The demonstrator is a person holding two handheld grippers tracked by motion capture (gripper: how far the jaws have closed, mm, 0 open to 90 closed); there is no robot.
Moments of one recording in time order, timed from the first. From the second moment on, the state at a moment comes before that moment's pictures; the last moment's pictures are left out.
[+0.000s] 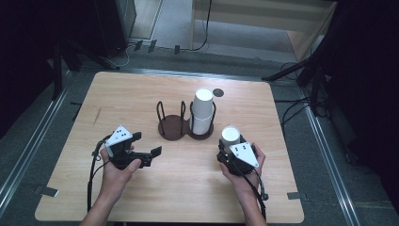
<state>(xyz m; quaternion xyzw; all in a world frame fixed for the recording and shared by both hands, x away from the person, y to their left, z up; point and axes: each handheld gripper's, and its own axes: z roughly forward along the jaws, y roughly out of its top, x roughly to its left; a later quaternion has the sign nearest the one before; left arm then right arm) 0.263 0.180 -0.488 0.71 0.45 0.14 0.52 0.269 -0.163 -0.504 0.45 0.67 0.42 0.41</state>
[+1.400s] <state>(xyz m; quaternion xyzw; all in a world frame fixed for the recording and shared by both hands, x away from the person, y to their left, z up) 0.255 0.128 -0.481 0.77 0.37 0.09 0.51 0.232 -0.085 -0.528 0.26 0.75 0.39 0.47</state>
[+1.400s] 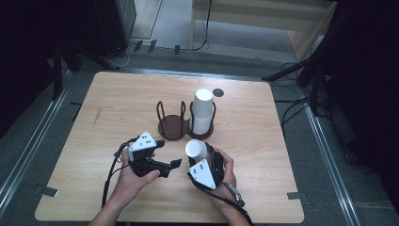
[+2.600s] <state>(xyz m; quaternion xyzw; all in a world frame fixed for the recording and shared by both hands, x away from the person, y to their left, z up) 0.246 0.109 -0.479 0.81 0.31 0.10 0.48 0.213 -0.061 -0.534 0.16 0.77 0.39 0.47</state>
